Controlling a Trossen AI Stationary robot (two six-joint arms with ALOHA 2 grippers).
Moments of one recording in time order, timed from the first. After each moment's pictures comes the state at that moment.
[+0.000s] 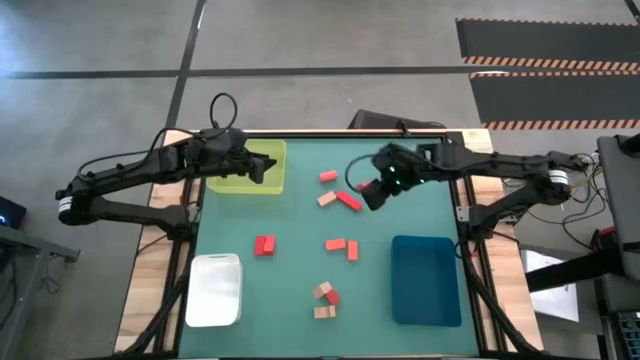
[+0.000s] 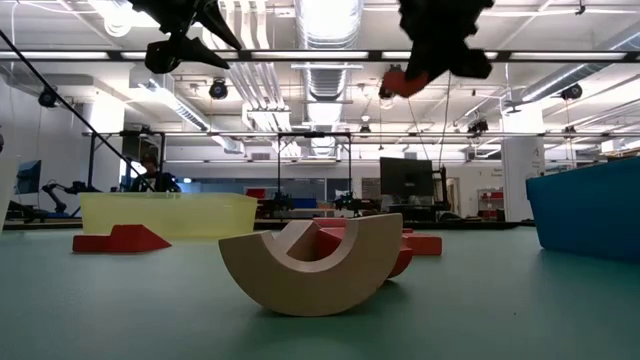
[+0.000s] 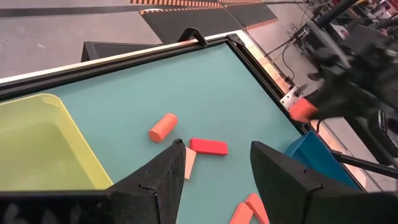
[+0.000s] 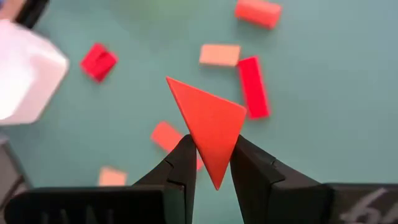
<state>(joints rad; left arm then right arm) 0.30 0.95 1.01 -0.53 -0.14 -0.69 -0.14 1.38 1.32 -0.91 -0.03 0.74</state>
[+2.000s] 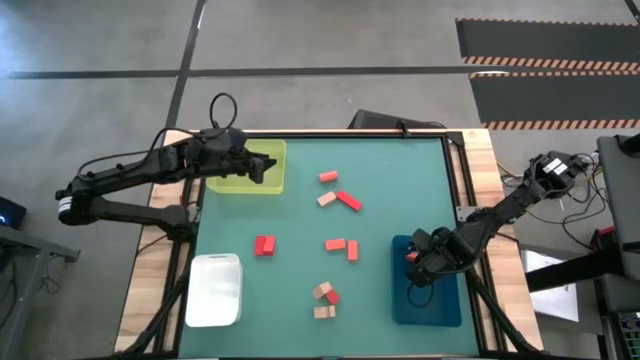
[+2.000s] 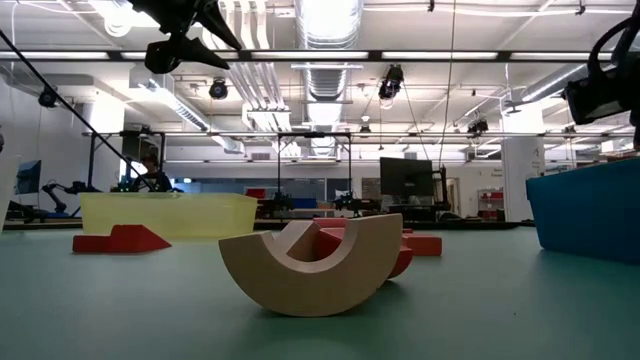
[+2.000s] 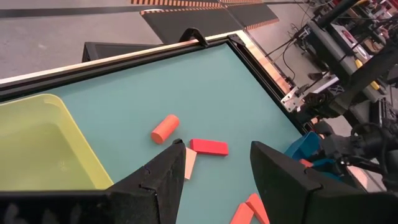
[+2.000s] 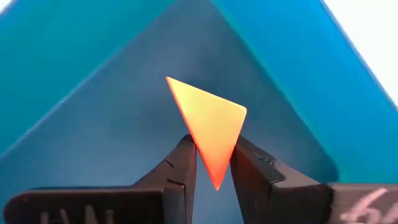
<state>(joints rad) 0.30 0.95 1.01 -0.53 -0.14 -0.69 0.62 1.30 0.66 -0.82 0.13 1.35</state>
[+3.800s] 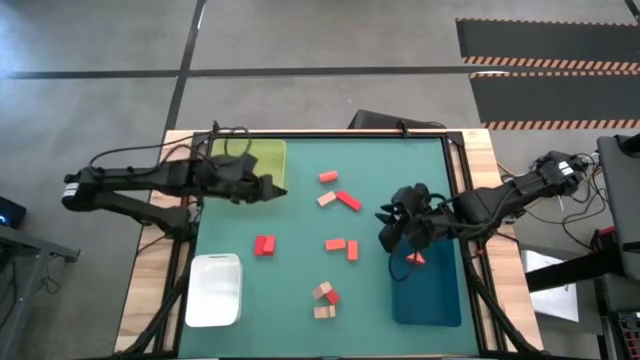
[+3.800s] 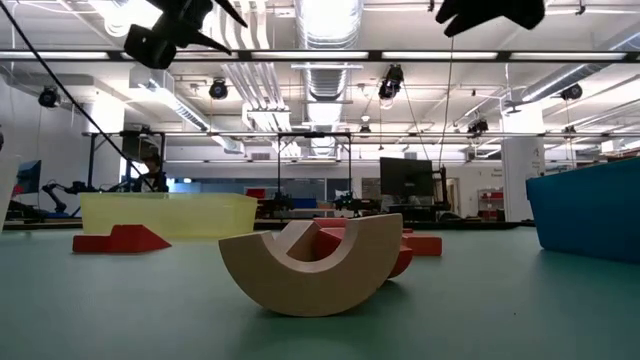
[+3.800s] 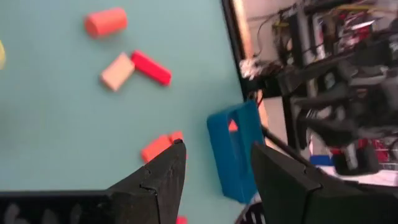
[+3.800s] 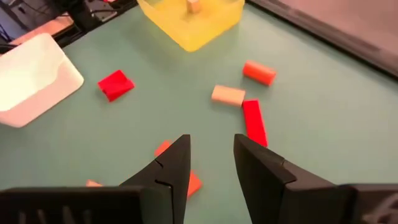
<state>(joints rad) 0.05 1.01 1.01 -0.53 -0.10 -1.29 0.39 1.27 1.21 -0.85 0.63 0.89</state>
